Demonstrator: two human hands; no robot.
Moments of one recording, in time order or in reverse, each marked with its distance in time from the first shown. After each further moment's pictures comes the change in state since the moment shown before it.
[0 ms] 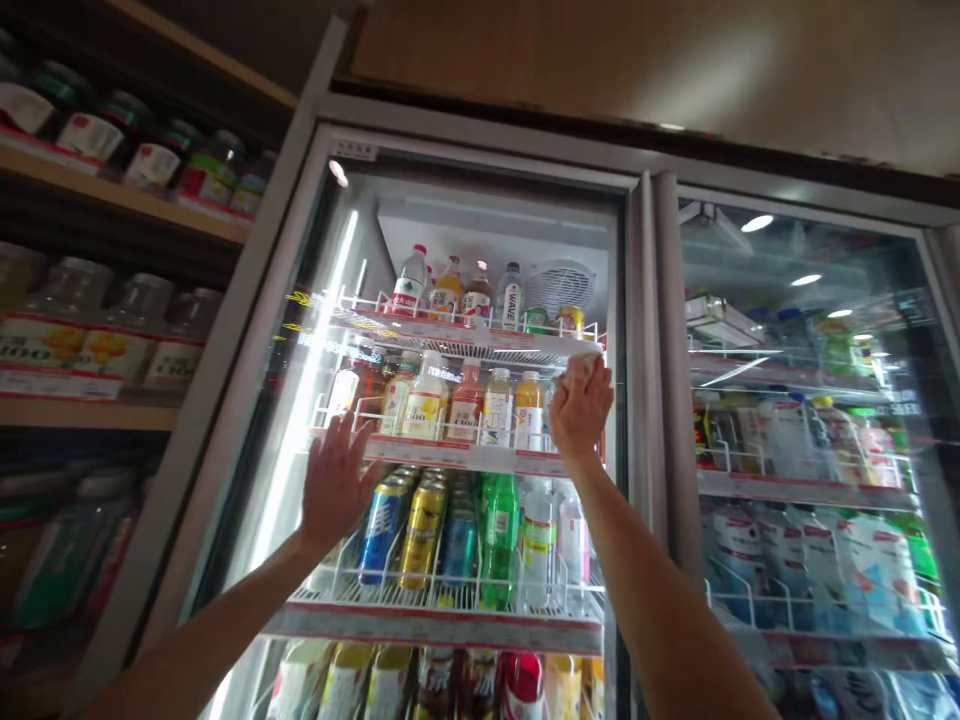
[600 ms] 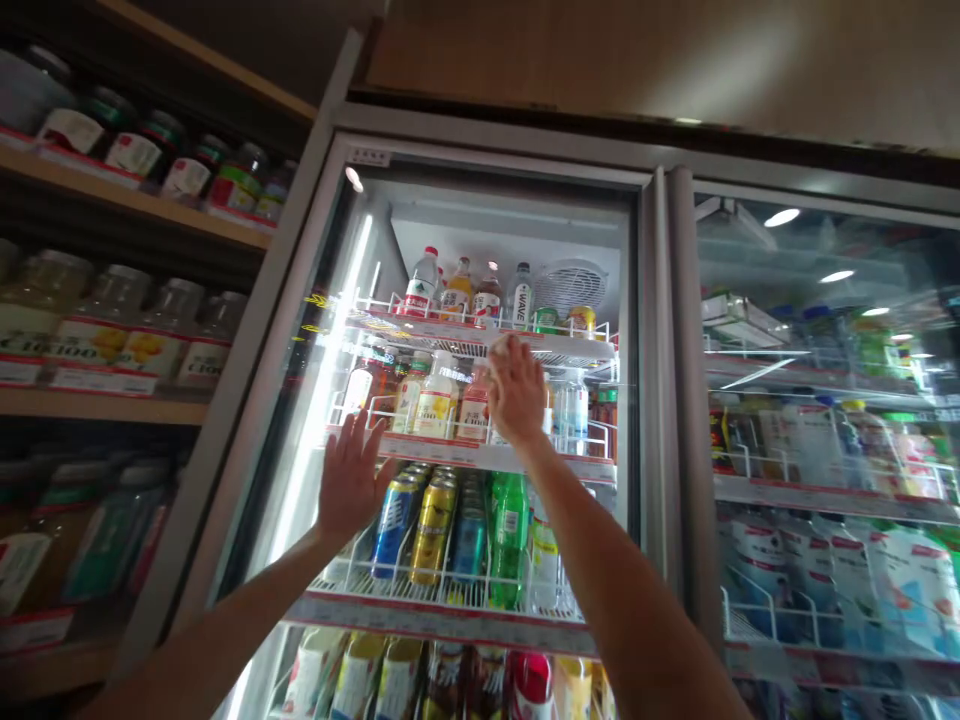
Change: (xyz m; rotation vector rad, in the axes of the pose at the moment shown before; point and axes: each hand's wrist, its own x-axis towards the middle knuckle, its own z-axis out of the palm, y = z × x) left_hand 0.004 0.005 0.004 0.039 -0.007 -0.011; right_hand 0.004 -0.080 0.010 0.125 -0.228 -0.310
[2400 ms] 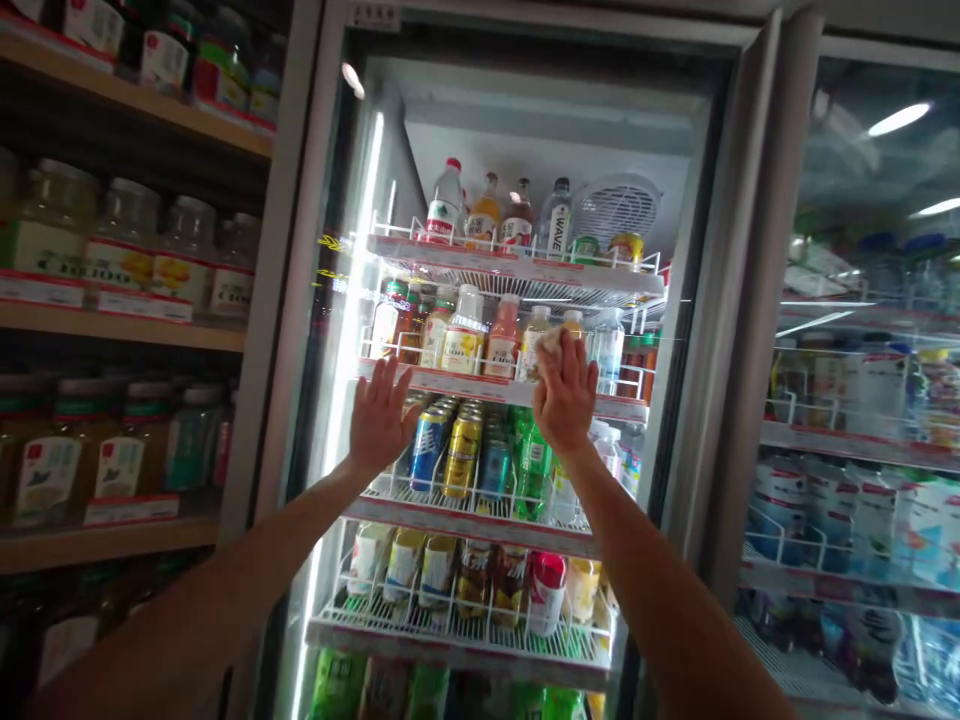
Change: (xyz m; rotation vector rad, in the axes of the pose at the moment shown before) left_hand -0.022 -0.008 -0.012 -0.035 -0.147 0.011; right_hand -0.097 -0.009 -0.008 0.015 0.017 0.060
